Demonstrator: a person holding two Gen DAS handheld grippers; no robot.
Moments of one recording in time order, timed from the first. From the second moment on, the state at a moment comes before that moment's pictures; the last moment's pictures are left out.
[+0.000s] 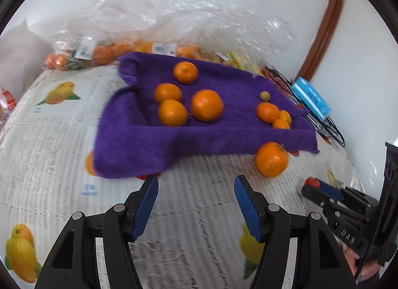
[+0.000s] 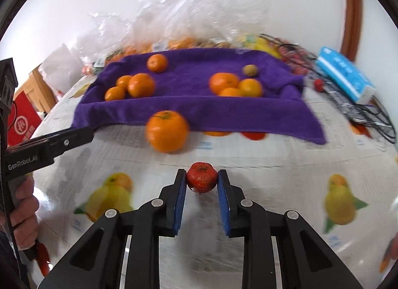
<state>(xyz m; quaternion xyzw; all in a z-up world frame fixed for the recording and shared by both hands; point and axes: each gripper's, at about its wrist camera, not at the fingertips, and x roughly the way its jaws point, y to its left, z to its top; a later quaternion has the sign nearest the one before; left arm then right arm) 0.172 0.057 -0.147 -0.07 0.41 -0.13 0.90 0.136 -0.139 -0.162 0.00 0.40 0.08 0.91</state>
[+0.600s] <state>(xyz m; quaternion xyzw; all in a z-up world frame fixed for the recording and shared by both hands) 0.200 -0.045 -0.160 -0.02 0.43 -0.12 0.89 0.102 -0.221 -0.163 0.00 0.38 0.01 0.92</state>
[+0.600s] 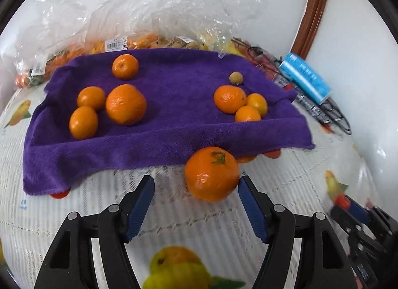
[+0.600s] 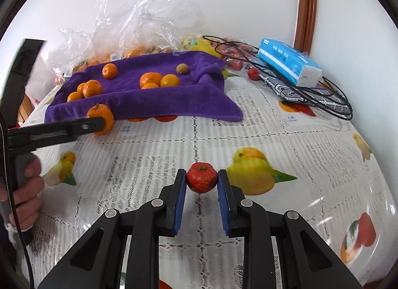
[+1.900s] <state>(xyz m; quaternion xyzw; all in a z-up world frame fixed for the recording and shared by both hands) 0.183 0.007 -0.157 -0.03 0.42 -0.08 0.91 0.148 -0.184 -0.175 0.02 0.42 0.04 0.91</state>
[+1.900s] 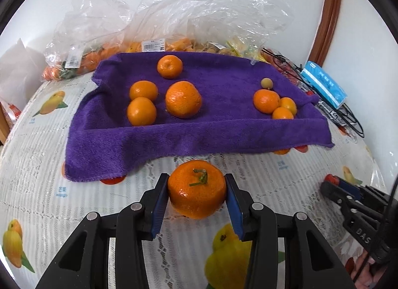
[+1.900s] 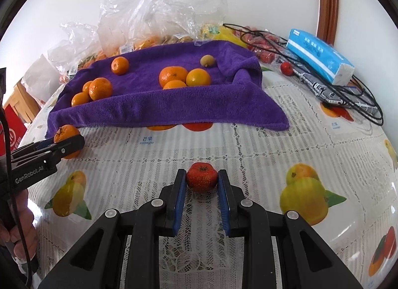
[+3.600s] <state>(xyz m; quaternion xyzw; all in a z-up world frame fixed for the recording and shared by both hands) 0.174 0.003 -0.143 -0.03 0.37 -0.08 0.92 0.143 -0.195 -0.165 0.06 0.38 0.06 0.92</state>
